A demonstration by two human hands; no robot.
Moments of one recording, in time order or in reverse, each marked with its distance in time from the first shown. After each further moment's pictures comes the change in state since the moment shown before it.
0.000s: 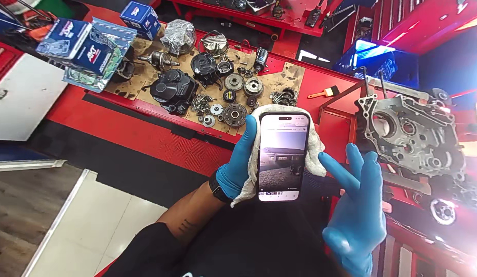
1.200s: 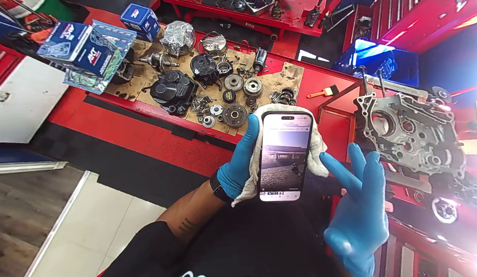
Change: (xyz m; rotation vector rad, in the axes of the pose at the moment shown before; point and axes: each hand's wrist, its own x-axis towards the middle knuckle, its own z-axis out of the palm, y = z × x) left_hand 0.003 -0.002 0.005 0.001 -0.006 -0.015; right_hand -0.001 -0.002 -0.003 -0.013 0.008 -0.003
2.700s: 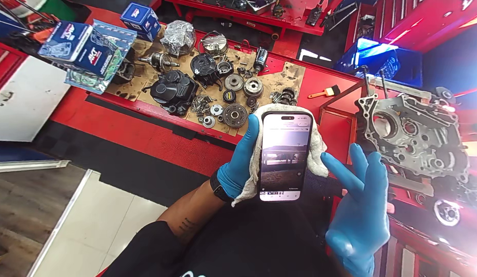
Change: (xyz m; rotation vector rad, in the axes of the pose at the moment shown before) left_hand 0.006 -0.001 -0.001 0.036 0.028 0.035; right_hand 0.003 0.006 0.000 0.008 0.002 0.016
